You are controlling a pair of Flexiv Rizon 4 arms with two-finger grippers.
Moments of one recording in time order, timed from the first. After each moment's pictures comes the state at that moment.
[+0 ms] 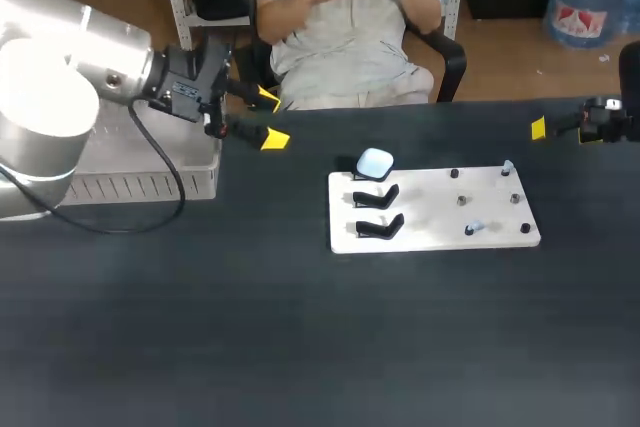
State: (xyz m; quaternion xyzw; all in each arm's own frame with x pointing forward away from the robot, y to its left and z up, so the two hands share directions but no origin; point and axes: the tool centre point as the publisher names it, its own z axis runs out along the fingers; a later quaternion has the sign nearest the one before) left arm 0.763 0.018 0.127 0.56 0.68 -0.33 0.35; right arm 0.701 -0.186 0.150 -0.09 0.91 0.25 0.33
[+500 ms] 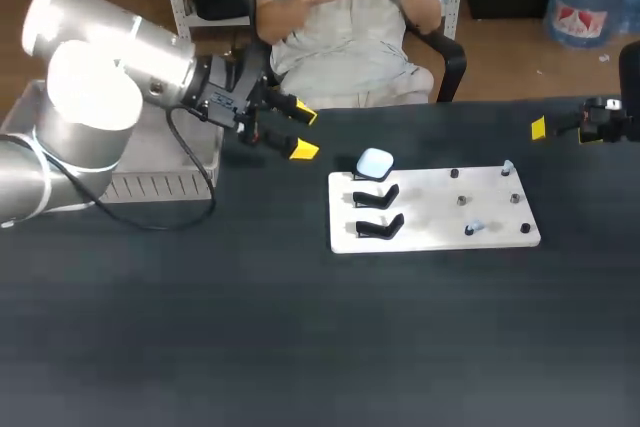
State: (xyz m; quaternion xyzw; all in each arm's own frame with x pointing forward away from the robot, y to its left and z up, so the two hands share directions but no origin) left arm 0.776 -0.024 0.092 0.60 0.64 -0.35 0.33; right arm 0.701 -0.186 0.150 -0.09 0.91 0.25 0.33
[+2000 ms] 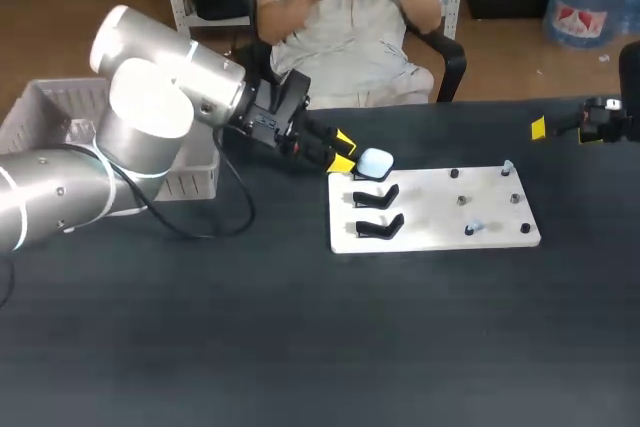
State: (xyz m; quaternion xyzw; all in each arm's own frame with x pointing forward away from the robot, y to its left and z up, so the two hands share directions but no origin) left arm 0.779 -0.078 0.042 0.62 0.60 -0.39 0.31; right arm 0.701 -0.186 0.150 -0.09 0.91 0.25 0.33
